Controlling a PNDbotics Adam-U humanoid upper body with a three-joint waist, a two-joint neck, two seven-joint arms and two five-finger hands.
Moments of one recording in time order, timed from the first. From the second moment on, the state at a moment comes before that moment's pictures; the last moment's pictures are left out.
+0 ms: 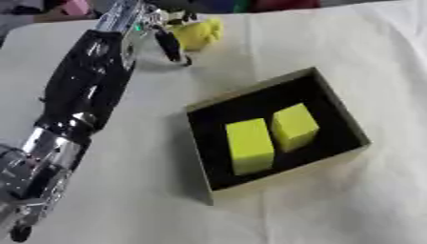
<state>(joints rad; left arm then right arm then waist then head) -1.20 0.59 -0.09 -0.96 -1.18 0.01 -0.67 -1.16 -0.02 -0.13 -1.60 0.79 0.19 -0.54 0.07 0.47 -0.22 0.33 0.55</state>
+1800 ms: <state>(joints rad) -1.22 0.60 -0.11 -1.04 -1.22 0.15 -0.39 -1.12 -0.03 -0.14 -1.58 0.74 0.20 -0.55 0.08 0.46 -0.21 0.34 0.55</state>
